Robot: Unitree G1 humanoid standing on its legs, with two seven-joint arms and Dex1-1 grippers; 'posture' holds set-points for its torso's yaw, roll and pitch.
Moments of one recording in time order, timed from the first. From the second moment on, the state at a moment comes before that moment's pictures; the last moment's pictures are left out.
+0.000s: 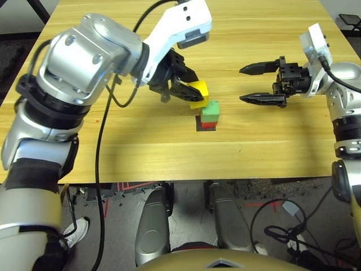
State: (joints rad) left arm -1.26 0.64 -0.47 -0.13 -0.36 1.09 -1.18; right arm -0.86 -0.70 -0.01 0.48 0.39 0.16 1.53
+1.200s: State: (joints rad) left arm -1.22 0.53 -0.46 -0.04 -0.29 0.99 -1.11; right arm -0.80 -0.72 -0.03 0.39 0.41 0.22 1.49
